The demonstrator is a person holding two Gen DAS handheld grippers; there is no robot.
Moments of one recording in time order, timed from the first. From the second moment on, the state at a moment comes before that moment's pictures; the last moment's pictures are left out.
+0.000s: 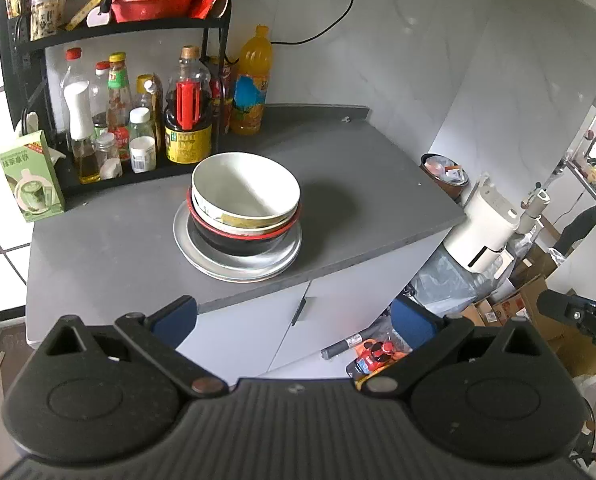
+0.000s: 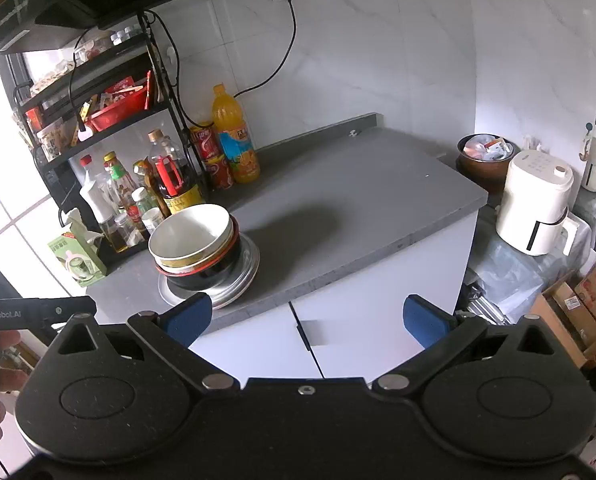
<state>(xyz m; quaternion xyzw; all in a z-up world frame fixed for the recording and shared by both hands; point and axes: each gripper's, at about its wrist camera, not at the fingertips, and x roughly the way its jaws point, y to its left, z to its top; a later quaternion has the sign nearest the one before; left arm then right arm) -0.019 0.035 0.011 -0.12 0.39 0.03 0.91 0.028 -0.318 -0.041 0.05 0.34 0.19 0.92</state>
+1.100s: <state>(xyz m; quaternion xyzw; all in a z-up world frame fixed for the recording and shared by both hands) -0.037 0.037 0.009 -0.12 0.39 0.02 0.91 0.006 -0.307 -0.046 0.05 0.34 0.19 0.92</state>
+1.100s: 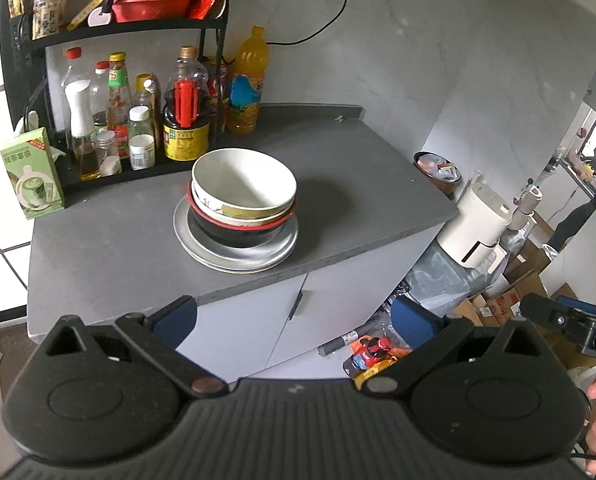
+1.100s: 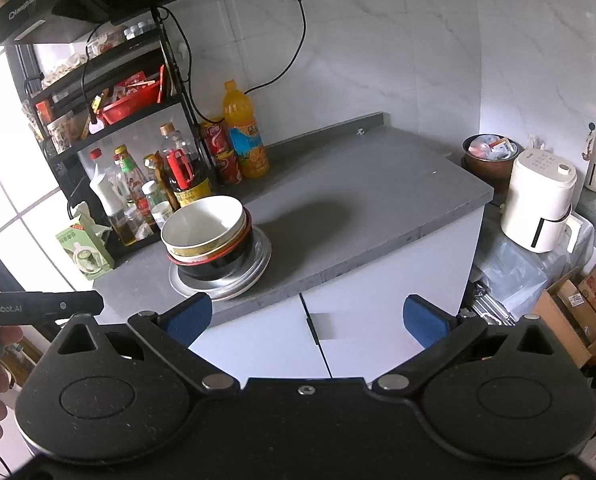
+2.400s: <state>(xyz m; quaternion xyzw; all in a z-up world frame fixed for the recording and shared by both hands) -0.026 0.037 0.006 -0.12 0.39 0.01 0.91 0.002 -0.301 -0.044 0.05 0.33 0.19 0.92</state>
